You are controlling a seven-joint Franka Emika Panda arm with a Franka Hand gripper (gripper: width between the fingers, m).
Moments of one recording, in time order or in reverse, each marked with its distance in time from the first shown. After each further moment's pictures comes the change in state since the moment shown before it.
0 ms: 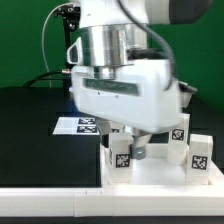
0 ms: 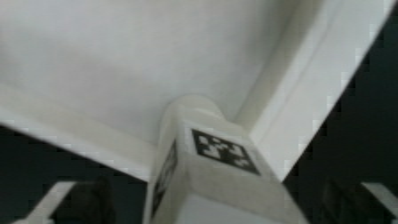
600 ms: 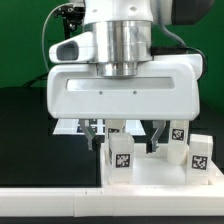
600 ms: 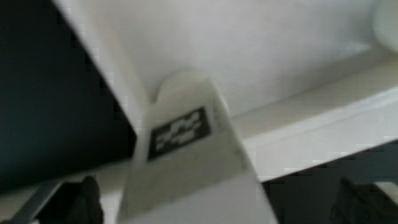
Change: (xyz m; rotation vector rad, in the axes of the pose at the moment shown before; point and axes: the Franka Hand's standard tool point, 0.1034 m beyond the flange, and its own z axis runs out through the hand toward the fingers) arm 0.005 -0.004 -0.001 -0.012 0.049 -0.773
